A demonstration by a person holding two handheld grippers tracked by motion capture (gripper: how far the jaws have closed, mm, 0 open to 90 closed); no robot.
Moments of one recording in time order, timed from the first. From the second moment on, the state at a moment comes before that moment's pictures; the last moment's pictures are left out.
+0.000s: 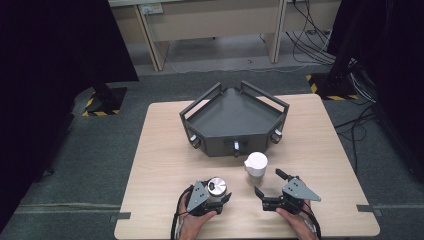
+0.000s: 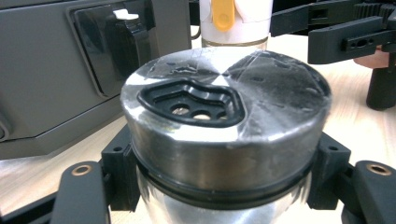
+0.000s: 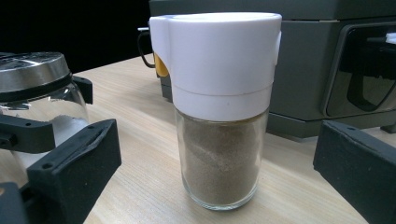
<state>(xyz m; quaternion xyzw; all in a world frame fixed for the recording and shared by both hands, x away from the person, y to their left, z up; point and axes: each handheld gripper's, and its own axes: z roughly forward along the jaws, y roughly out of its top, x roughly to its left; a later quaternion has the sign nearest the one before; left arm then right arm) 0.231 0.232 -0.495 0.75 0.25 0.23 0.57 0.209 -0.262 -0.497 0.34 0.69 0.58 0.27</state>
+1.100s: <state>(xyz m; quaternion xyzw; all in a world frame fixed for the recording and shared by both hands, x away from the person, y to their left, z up) 0.226 0.235 -0.490 0.74 0.26 0.23 0.58 0.209 -0.264 -0.497 0.34 0.69 0.58 0.26</state>
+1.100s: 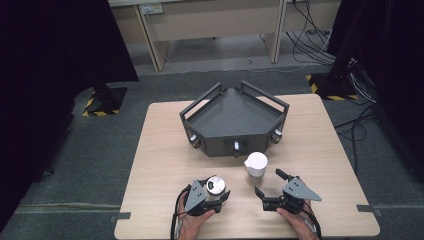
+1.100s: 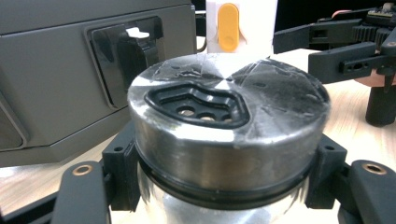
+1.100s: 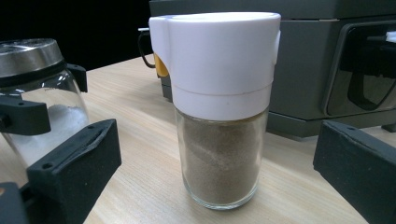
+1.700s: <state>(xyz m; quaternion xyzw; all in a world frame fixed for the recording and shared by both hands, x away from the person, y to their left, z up) 0.244 0.236 -0.468 0.73 0.25 0.23 0.60 0.208 -0.263 -0.497 0.35 0.69 0.58 0.27</state>
